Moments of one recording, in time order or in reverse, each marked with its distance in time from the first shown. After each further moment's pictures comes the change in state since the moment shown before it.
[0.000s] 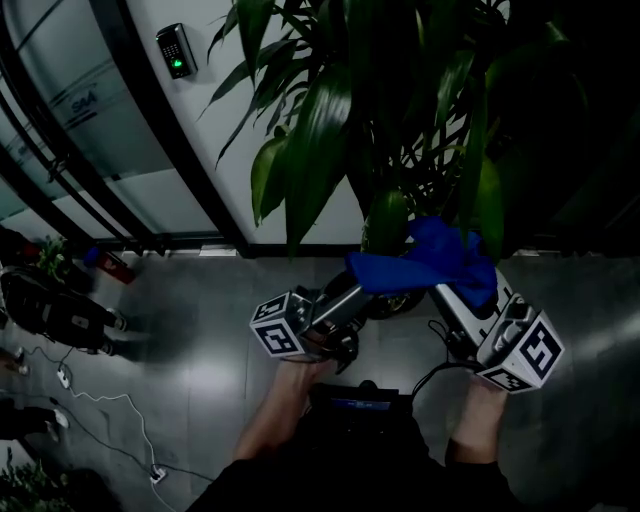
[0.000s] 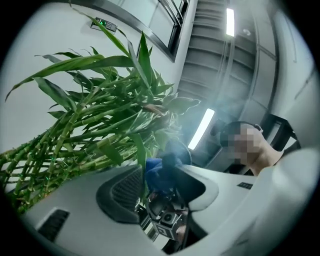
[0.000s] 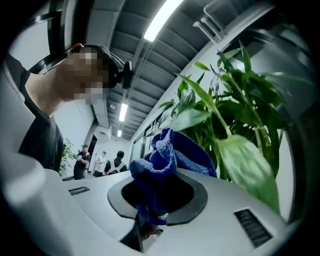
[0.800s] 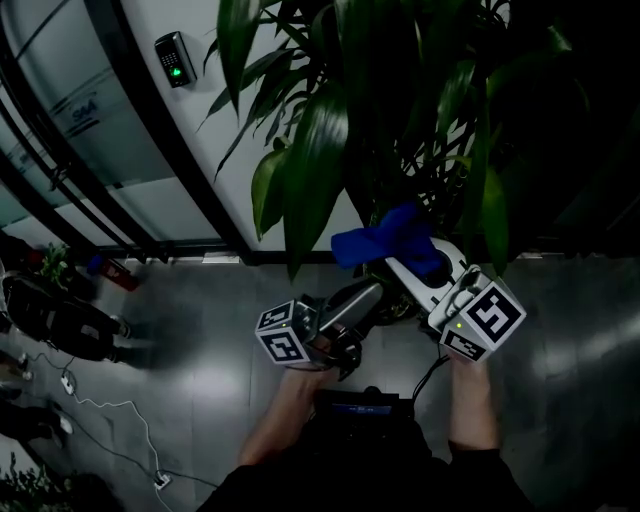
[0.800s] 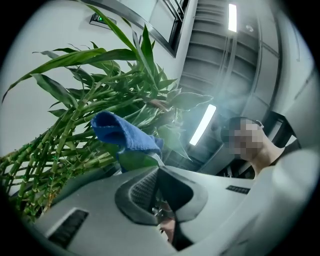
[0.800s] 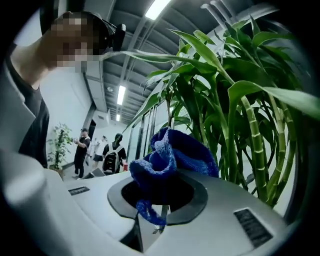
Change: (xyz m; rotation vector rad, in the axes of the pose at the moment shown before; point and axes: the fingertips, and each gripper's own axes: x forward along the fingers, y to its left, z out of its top) left arm 0.001 0.011 -0.007 0.010 0.054 0.021; right arm 0.062 -0.029 -0.071 -0.028 0.191 -0.001
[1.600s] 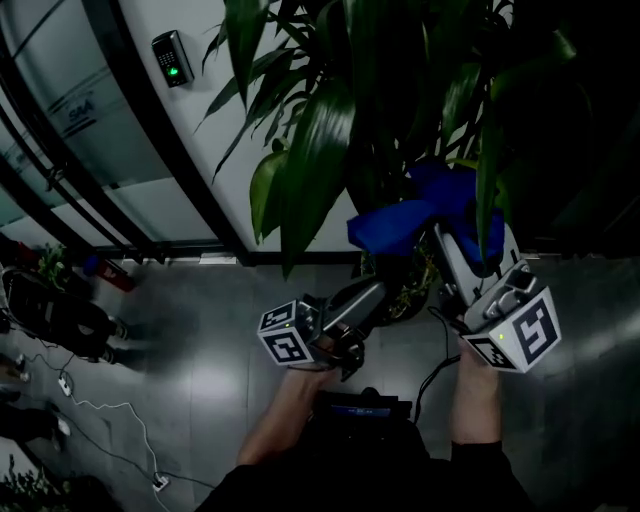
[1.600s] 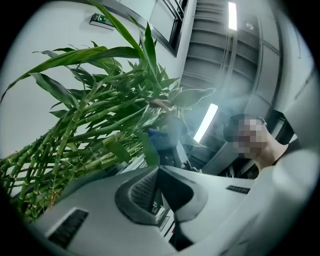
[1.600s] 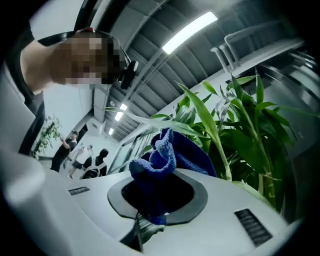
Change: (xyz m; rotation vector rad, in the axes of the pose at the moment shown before) left arm 0.005 0.007 0.001 0.003 0.000 0.017; right arm -0.030 -0.017 0.113 -0.203 -0.328 -0.149
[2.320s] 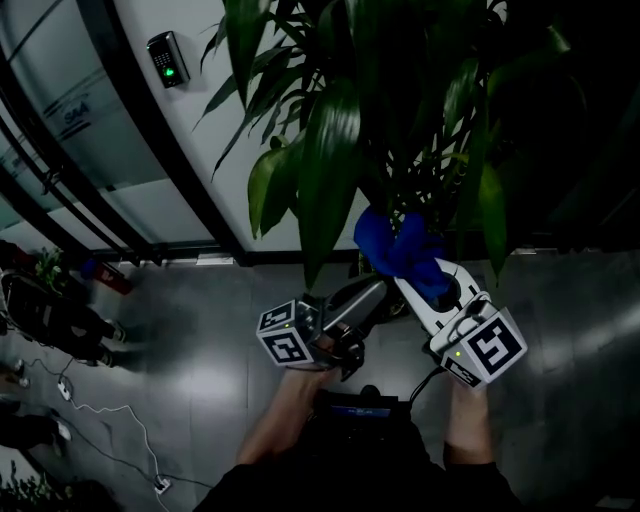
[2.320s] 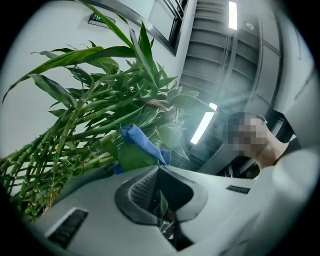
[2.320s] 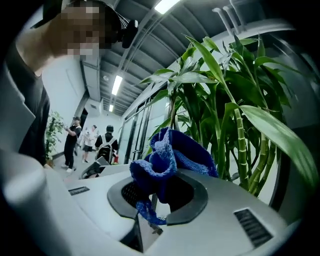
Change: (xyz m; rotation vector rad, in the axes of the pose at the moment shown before) left arm 0.000 -0.006 -0.002 -0.001 0.014 -0.004; right arm -0.040 0.053 -0.108 0.119 0.404 0.054
